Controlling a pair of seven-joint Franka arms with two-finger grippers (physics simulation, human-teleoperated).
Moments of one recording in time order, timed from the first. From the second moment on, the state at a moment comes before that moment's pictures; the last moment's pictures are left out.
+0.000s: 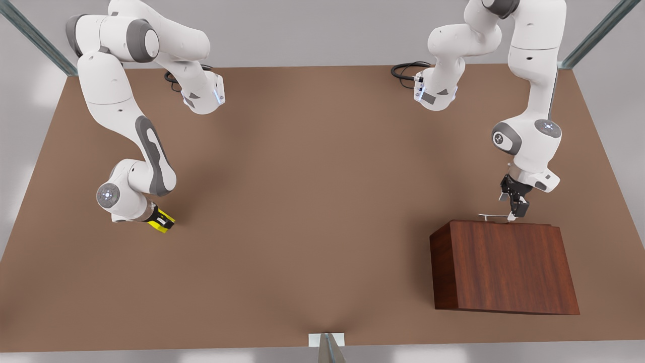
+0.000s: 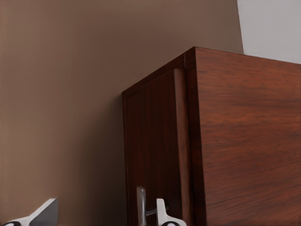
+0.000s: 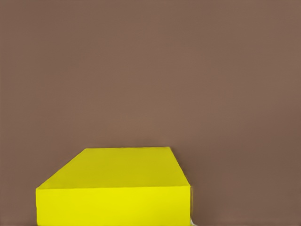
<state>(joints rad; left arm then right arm) 0.07 0.16 0.08 -2.40 -0.30 3.00 -1.04 -0.05 0.50 -0.09 -2.09 0.08 2.51 0.41</state>
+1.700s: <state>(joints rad) 0.05 0.11 0.06 -2.42 -0.30 2.83 -1.06 0.83 0.72 0.01 -1.69 0.30 2.52 1.20</state>
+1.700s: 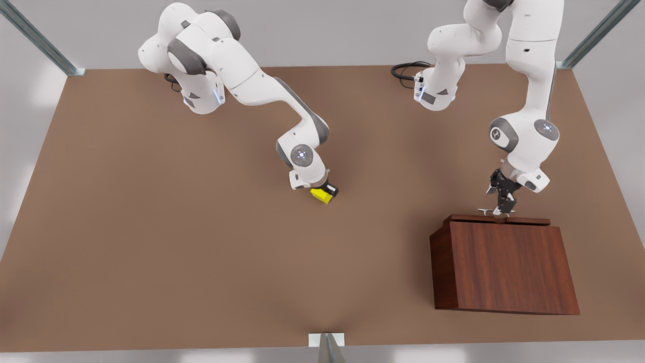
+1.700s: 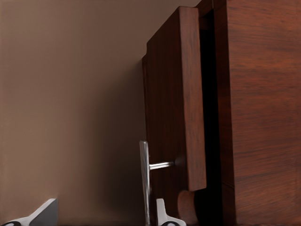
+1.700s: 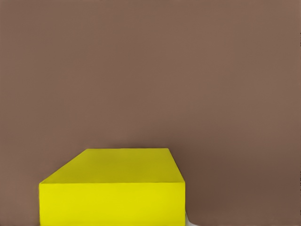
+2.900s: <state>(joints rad) 0.09 0.05 0.04 -2.45 -0.01 2.80 -1.12 0.20 0.45 -0.20 -1.47 0.26 1.83 -0.06</state>
